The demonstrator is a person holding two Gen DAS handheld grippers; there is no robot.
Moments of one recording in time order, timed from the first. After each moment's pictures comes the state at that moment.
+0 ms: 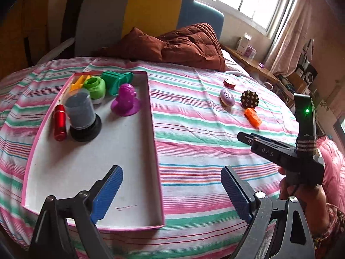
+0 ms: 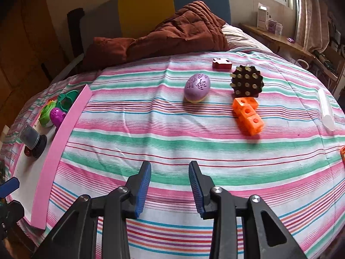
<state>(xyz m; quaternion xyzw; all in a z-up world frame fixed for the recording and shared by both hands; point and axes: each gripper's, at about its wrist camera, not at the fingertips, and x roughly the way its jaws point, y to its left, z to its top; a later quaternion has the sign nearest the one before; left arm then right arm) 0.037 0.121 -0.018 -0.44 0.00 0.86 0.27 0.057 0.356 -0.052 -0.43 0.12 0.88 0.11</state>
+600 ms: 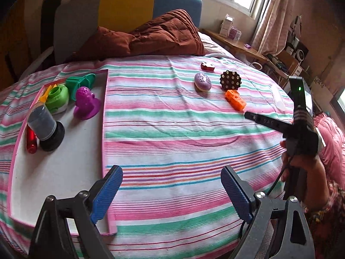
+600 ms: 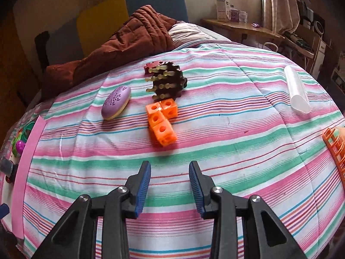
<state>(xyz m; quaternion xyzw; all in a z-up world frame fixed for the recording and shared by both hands) 0.051 0.182 -0.022 -0.45 0.06 0.84 0.30 0.081 0.463 -0.060 -0.41 0.18 0.87 0.19</state>
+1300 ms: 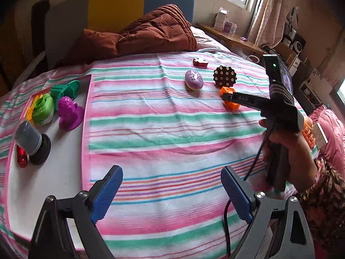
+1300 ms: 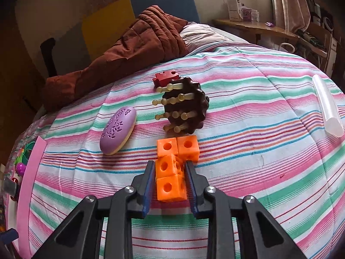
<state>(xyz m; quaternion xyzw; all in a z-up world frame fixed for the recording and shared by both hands) 0.040 0.218 -0.022 -0.45 0.08 0.83 0.31 0.023 0.480 -0.070 -0.39 0.20 0.89 0.15</state>
